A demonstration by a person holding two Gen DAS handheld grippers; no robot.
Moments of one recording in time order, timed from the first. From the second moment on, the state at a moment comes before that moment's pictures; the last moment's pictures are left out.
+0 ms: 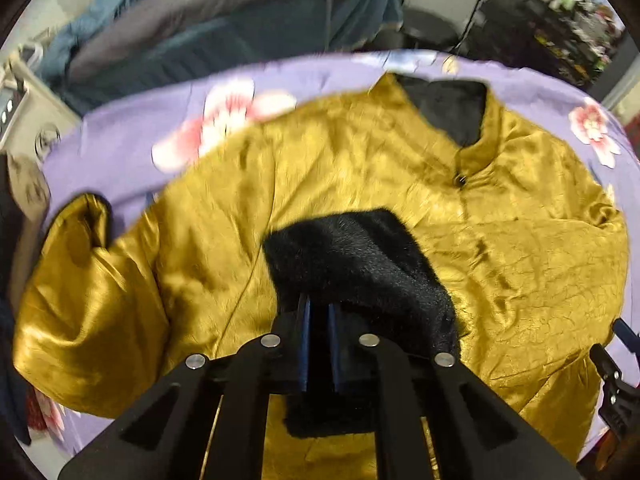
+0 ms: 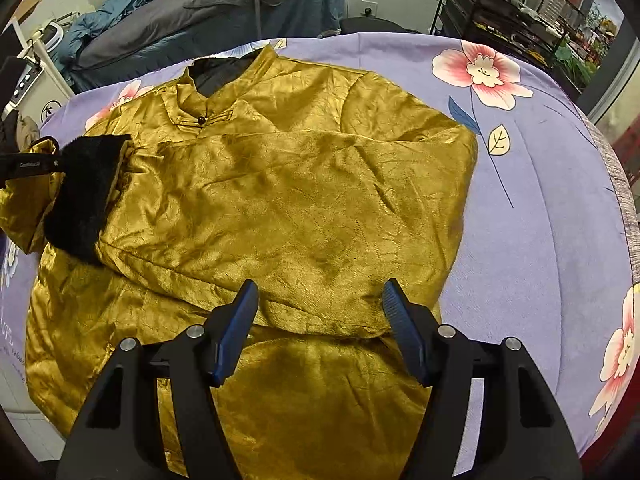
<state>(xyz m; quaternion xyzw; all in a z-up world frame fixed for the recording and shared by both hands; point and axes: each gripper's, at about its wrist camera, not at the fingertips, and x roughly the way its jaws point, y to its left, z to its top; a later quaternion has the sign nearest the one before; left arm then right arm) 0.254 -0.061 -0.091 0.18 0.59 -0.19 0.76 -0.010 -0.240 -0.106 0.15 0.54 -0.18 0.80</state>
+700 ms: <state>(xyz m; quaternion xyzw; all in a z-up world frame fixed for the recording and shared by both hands) 0.195 0.023 -0.087 0.16 0.60 -0.13 0.77 0.041 -0.216 -0.174 0.03 0.62 -0.19 0.76</state>
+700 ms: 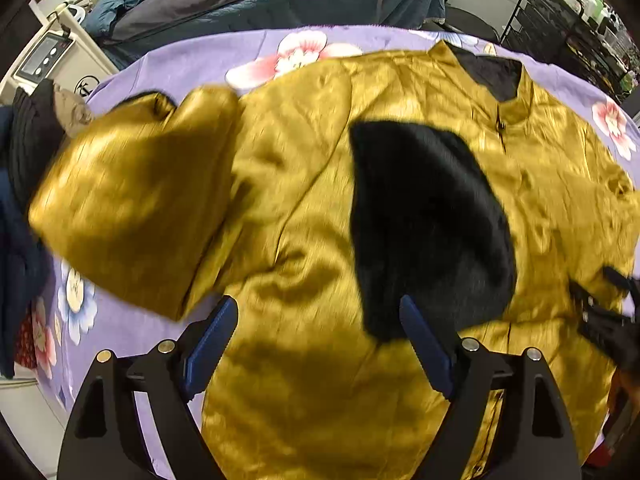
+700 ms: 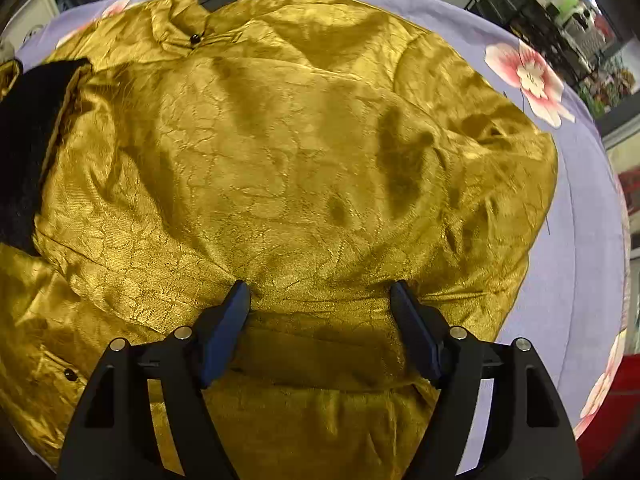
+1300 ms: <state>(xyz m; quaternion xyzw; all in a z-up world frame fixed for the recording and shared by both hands) 0.144 0.136 -0.098 0.07 0.63 -0.07 0.77 0.003 -0.175 -0.130 0.13 0.59 -0.16 0.78</state>
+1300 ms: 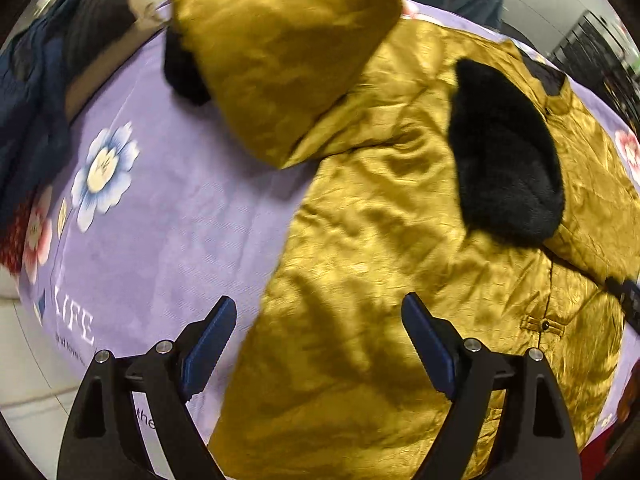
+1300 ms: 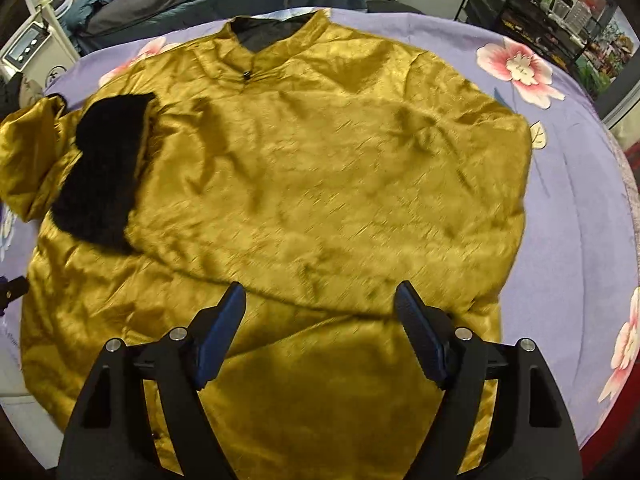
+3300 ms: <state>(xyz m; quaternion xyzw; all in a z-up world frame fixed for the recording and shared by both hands) 0.289 0.321 -0.083 -0.15 0.53 0.12 0.83 -0.026 -0.121 -0.119 0.09 0.61 -0.18 0.77</state>
